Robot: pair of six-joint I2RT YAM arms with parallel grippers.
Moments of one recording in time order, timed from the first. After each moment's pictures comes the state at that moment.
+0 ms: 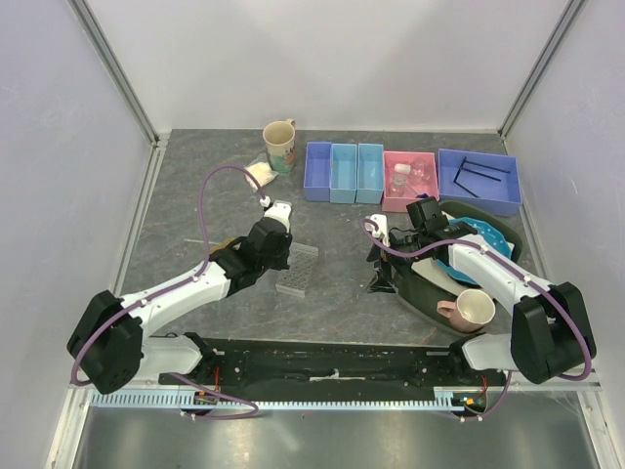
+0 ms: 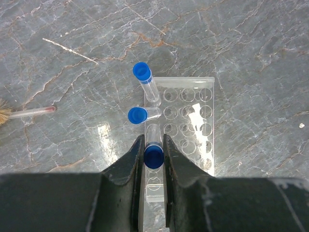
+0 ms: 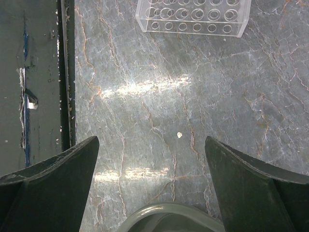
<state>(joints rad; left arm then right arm) -0.73 1.24 0.72 -0.20 -0.29 -0.35 0.36 1.33 0.83 -0.56 -0.91 -0.74</state>
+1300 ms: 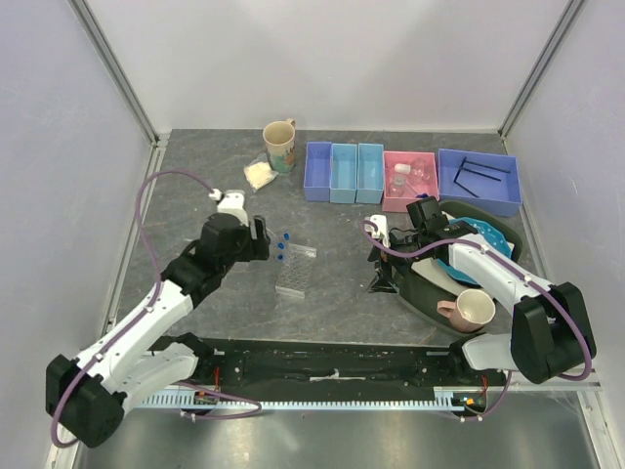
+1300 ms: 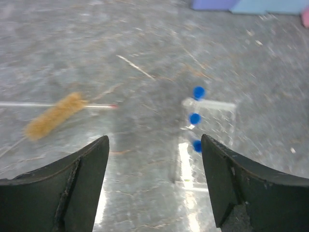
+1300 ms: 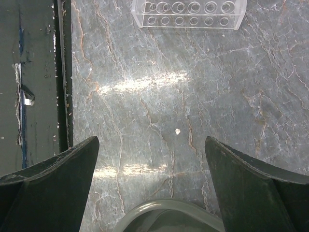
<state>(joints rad) -0.58 0.94 0.70 -0.33 -0.25 -0.34 0.36 1.33 0.83 -0.58 -0.90 -0.76</state>
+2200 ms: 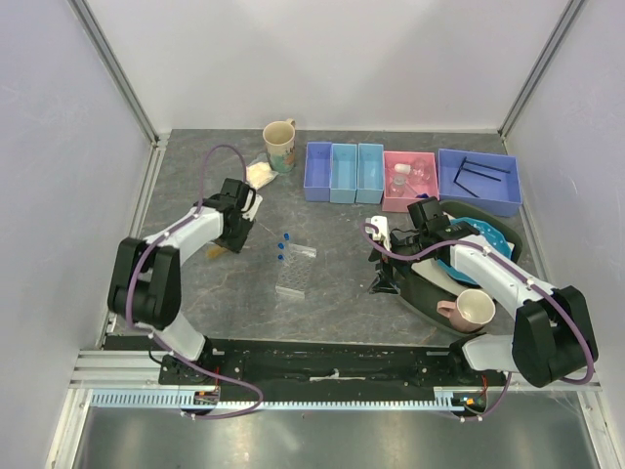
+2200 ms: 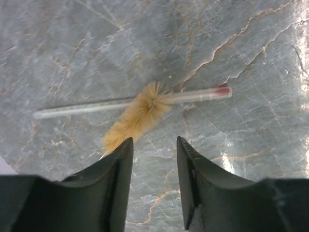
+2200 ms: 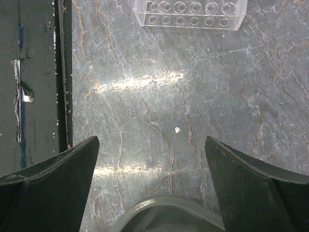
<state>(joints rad) -0.26 1.57 0.99 -0.58 -0.23 0.20 0.36 1.31 0.83 -0.60 -0.89 -0.78</state>
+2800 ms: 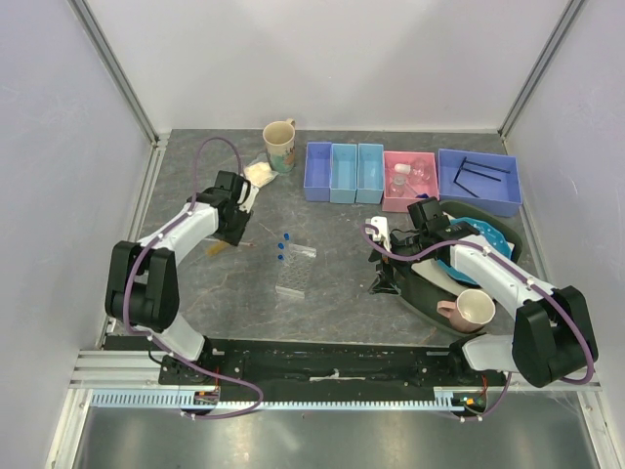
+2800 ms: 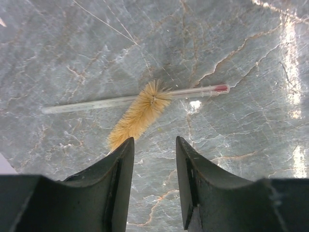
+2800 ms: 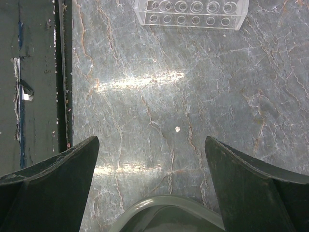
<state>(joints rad) -0.23 1.63 1.07 -0.63 -0.17 0.21 0.36 1.31 0.83 -0.61 -0.89 -0.80</state>
